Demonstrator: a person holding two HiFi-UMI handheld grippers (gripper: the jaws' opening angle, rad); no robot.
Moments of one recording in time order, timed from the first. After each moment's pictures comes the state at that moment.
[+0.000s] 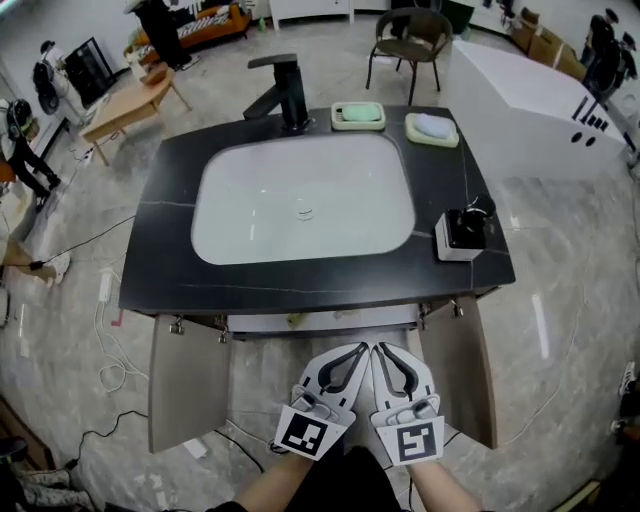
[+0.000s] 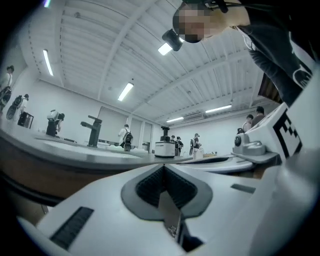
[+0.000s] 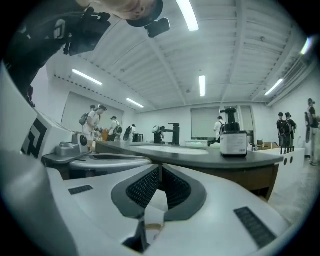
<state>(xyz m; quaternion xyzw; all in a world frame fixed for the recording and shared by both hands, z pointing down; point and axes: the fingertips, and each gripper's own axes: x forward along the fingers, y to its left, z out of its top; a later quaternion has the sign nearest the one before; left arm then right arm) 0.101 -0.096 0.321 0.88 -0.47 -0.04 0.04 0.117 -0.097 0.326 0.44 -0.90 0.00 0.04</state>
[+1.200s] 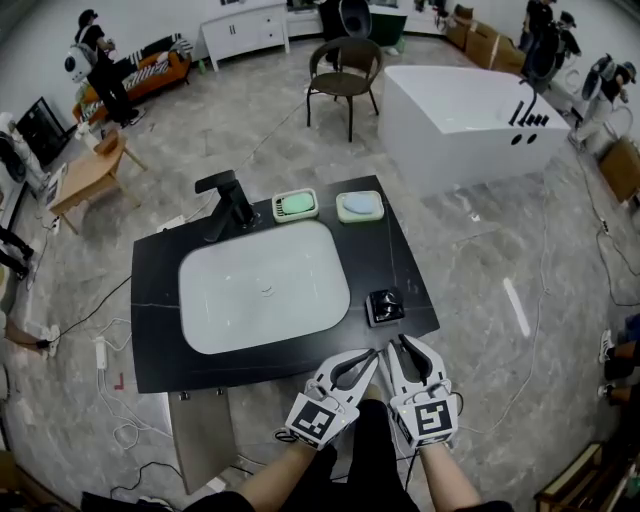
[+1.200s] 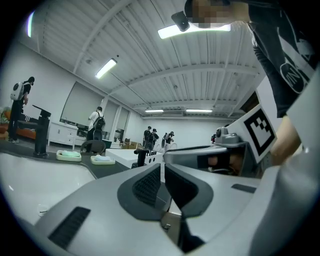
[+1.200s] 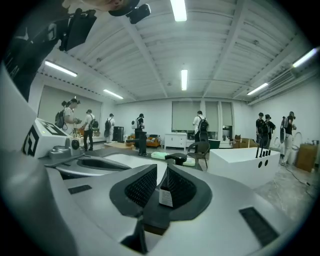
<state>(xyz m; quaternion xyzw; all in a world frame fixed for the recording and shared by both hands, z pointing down) 0.200 -0.181 0.202 0.95 -0.31 0.00 0.09 0.231 -0.202 0.192 0.53 -0.84 0.05 0.11</state>
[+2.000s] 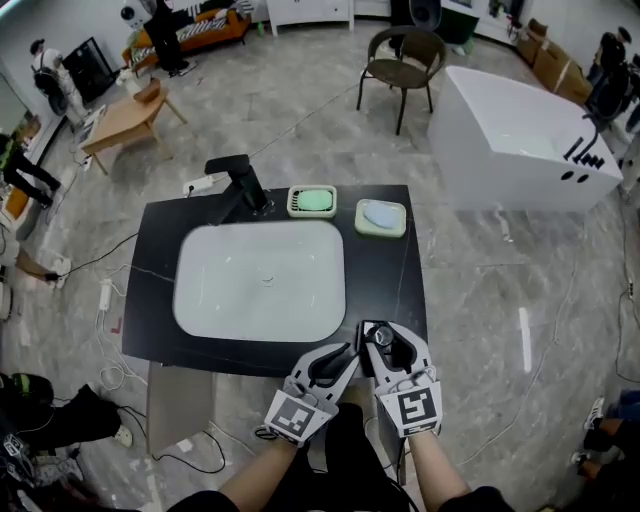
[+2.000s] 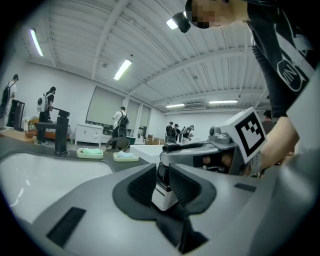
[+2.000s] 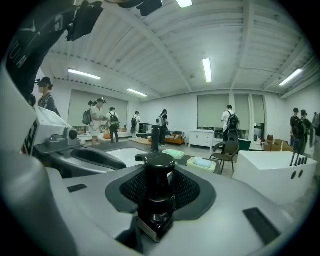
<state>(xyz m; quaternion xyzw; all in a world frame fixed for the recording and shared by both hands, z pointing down) 0.198 -0.254 0.220 0.89 -0.44 0.03 0.10 0.223 -0.295 0.217 0.38 -0.92 0.03 0.14</state>
